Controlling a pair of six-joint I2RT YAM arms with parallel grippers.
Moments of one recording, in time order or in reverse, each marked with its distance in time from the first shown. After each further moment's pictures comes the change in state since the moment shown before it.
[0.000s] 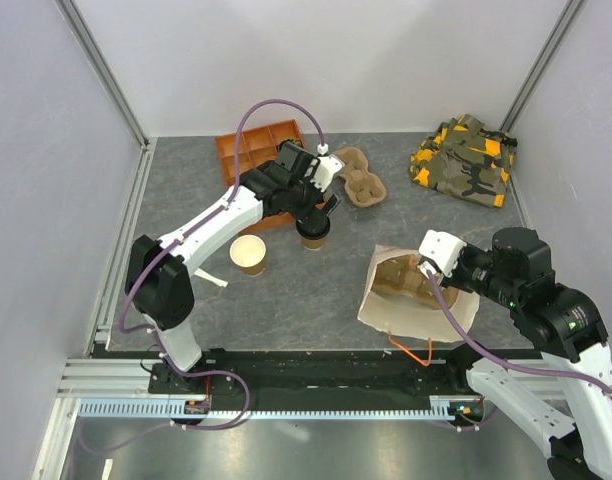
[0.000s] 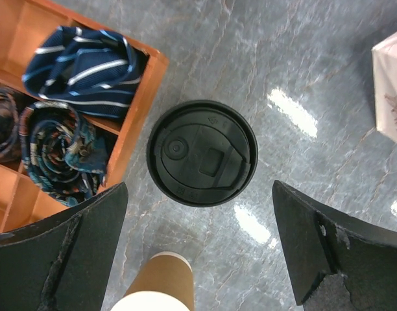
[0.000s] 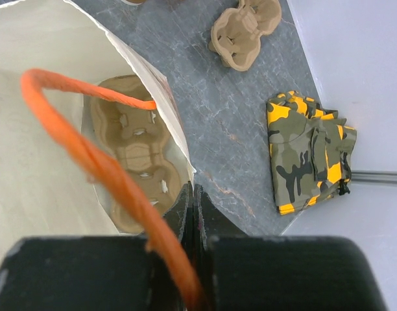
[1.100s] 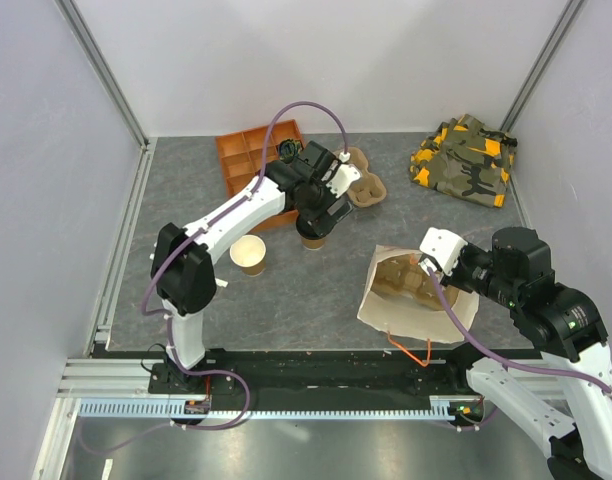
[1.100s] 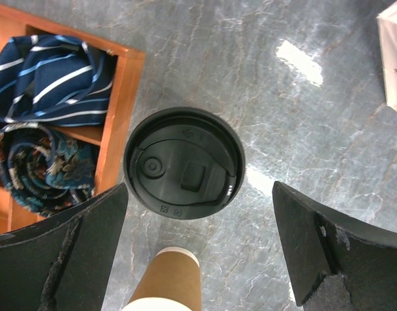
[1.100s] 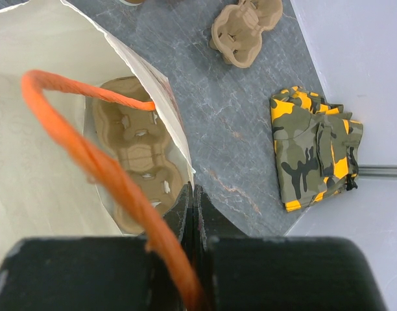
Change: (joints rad) left arm -0.054 0.164 0.197 -0.185 -0.031 0.079; right arm 0.000 0.002 0.000 -0.001 0.010 0.037
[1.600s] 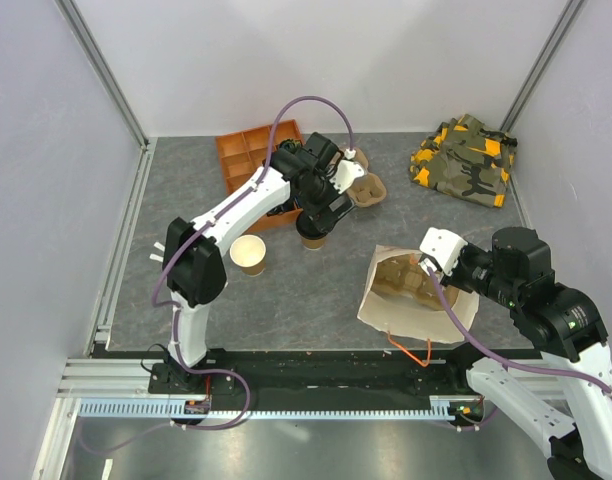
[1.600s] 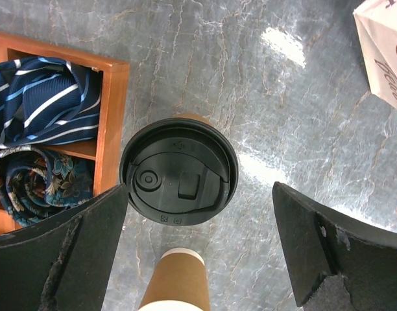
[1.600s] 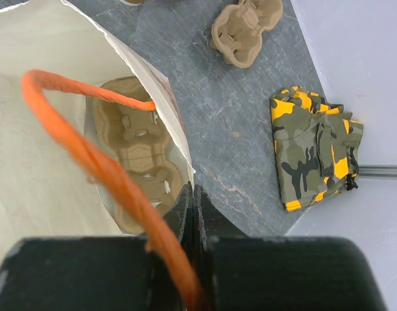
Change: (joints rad) left arm 0.019 0.094 0.163 -0.132 0.085 0.071; right arm 0.000 0.000 0.000 0.000 0.000 0.001
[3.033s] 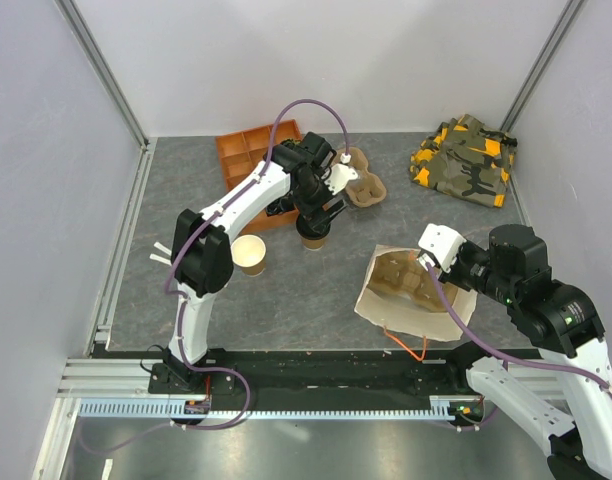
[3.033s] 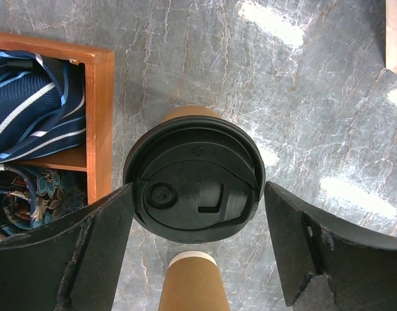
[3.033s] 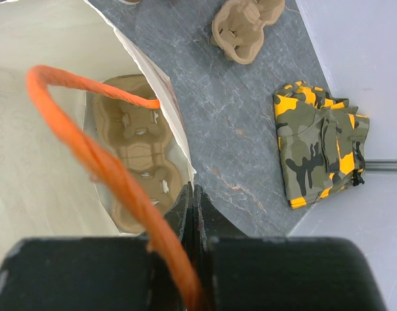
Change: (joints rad) left arm 0.061 0.104 0.062 -0.074 0.101 0.096; right arm 0.000 0.016 -0.002 0.008 0.012 0.026
